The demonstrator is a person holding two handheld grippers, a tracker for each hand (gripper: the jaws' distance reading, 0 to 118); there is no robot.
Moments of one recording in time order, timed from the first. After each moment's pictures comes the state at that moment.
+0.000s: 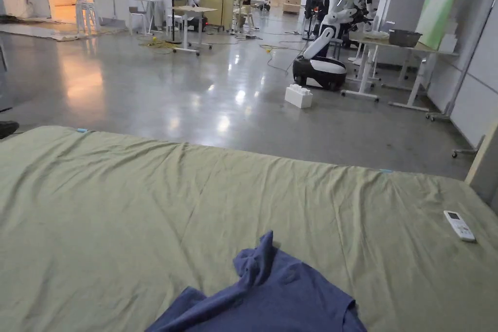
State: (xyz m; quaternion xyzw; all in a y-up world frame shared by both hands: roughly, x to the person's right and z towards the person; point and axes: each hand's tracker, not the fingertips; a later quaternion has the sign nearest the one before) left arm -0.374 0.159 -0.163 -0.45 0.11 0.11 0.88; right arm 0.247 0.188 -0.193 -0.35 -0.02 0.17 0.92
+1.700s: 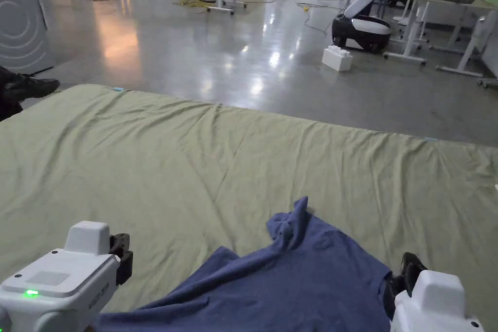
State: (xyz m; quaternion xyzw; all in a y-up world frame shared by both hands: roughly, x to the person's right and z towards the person) left arm -0.318 0.265 -0.175 -0.26 0.11 0.04 0.96; right arm 0.113 0.266 -0.211 -0.07 0.03 0.08 0.99
